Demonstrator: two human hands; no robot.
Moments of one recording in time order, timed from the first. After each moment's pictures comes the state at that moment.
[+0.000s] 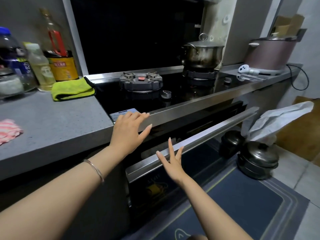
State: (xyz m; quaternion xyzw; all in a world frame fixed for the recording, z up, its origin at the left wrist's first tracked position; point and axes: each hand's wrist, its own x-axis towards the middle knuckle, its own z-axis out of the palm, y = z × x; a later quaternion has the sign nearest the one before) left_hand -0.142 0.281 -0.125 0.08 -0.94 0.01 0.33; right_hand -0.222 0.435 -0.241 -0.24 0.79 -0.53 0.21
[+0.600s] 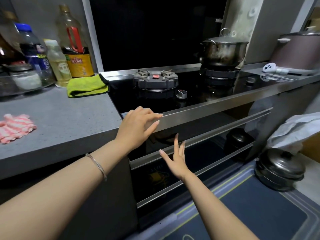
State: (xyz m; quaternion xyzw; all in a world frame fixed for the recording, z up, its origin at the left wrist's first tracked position) left_hand -0.148 0.261 -0.116 0.04 -0.94 -0.04 0.35; right_hand -0.248 0.397 -0.245 -0.30 0.80 -0.49 0.20
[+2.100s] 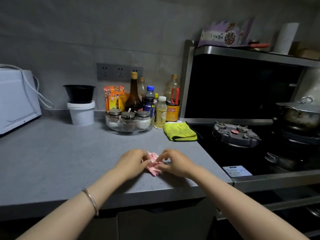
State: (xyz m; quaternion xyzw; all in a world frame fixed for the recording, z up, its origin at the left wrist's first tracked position) left_hand 0.115 0.075 -0.040 0.31 -0.93 -0.09 0.19; right_hand -0.044 0.167 -0.038 -0.66 0.72 -0.20 0.03
